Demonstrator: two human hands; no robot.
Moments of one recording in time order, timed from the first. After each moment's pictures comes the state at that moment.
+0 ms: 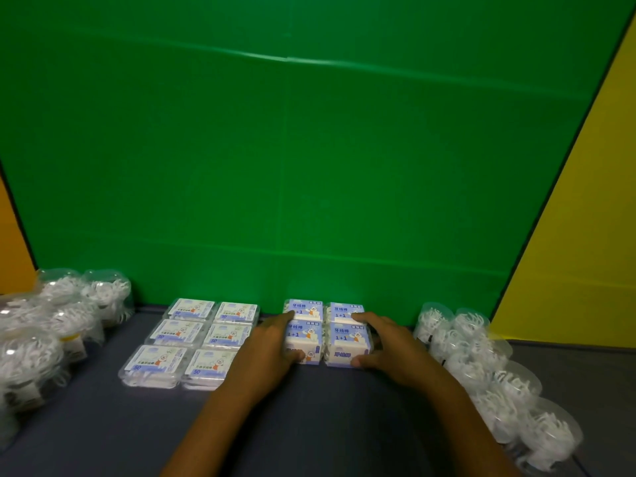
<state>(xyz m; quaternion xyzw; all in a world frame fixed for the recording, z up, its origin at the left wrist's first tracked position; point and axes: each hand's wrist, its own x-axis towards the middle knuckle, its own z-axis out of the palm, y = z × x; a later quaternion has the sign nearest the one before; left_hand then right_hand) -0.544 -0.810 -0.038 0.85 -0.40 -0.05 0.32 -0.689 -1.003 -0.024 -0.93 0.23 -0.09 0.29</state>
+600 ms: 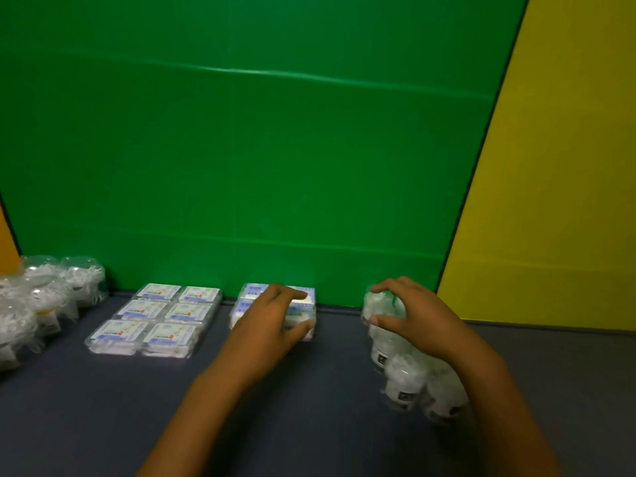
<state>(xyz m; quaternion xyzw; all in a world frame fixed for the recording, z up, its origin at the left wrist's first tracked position) -0.660 -0.831 0.012 0.79 -0.49 0.08 0.35 -0.823 -1.038 0.047 -0.95 0.19 -0.18 0.15</state>
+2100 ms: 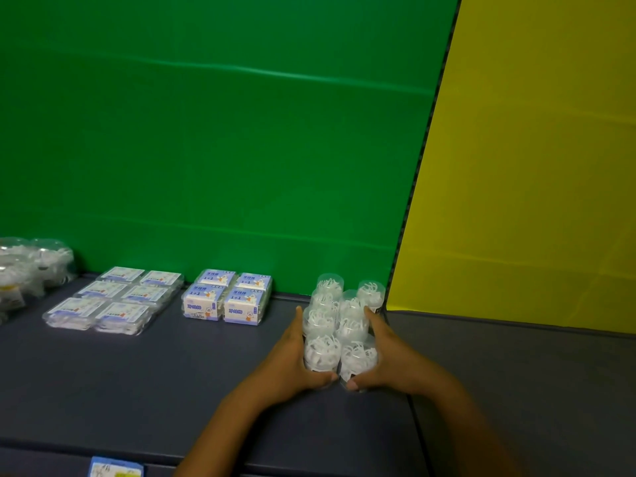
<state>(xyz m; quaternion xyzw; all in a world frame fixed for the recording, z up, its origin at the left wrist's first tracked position) -0.767 -0.918 -0.039 0.71 -0.48 -0.17 0.49 -0.899 -1.091 -0.015 -0.91 0.19 -0.04 0.37</state>
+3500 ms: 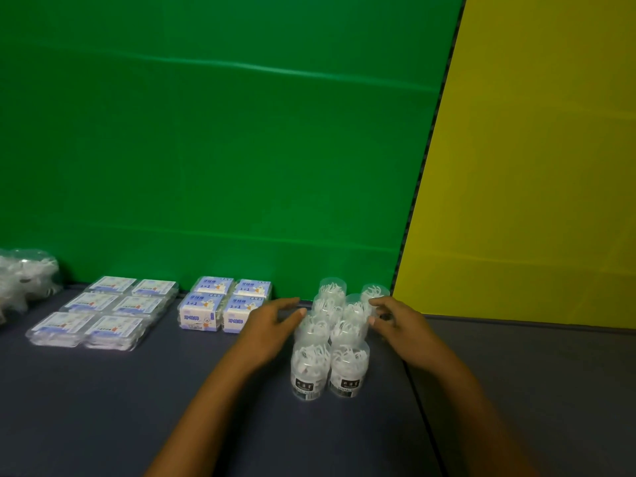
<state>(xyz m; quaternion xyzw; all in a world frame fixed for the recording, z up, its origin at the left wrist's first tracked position) -0.709 -0.917 -0.007 0.78 -0.39 -0.11 0.48 -0.870 -1.115 -0.001 -0.90 0.24 -0.20 0.31</state>
